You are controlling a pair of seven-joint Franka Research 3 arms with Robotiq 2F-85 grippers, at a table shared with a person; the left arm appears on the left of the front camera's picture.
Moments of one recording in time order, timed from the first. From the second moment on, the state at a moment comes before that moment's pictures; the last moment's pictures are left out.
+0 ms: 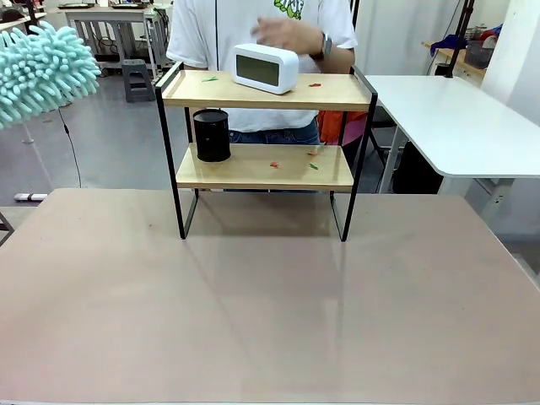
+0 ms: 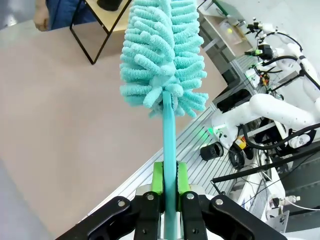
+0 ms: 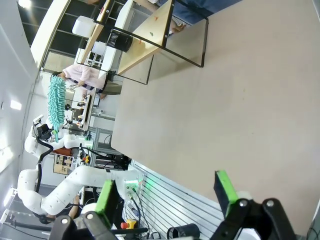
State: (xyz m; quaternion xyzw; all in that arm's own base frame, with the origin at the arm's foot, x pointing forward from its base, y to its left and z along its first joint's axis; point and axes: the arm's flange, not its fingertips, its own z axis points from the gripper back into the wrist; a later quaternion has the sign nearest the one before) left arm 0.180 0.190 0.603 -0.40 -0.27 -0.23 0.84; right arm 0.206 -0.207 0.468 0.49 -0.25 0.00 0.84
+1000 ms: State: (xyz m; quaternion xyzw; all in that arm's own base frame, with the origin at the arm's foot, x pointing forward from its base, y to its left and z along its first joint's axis) left arm 0.186 0.172 0.616 -0.41 -0.26 -0.20 0.85; right arm 0.206 -0.207 0.468 0.49 -0.25 0.00 0.84
